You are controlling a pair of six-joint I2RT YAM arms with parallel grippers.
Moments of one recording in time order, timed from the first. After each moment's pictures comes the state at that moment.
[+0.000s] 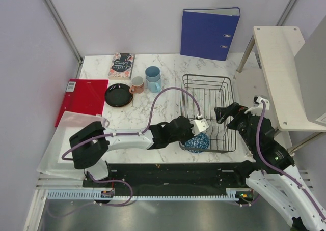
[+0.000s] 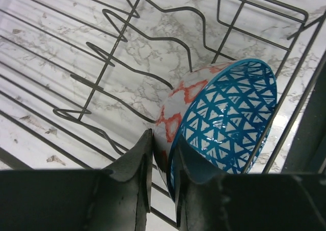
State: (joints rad) left arm -1.17 1.63 0.95 0.12 -0.09 0.16; right arm 0.54 0.47 0.72 -0.50 0.33 0.64
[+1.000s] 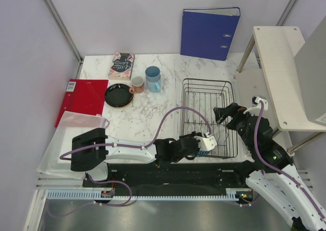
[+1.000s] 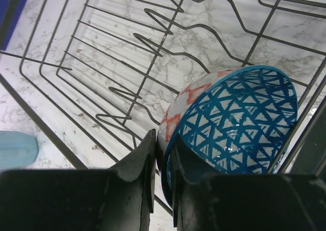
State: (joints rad) left arm -1.40 1.63 0.95 0.14 -0.50 0.28; right arm 0.54 0.47 0.70 -0.48 0.33 0.64
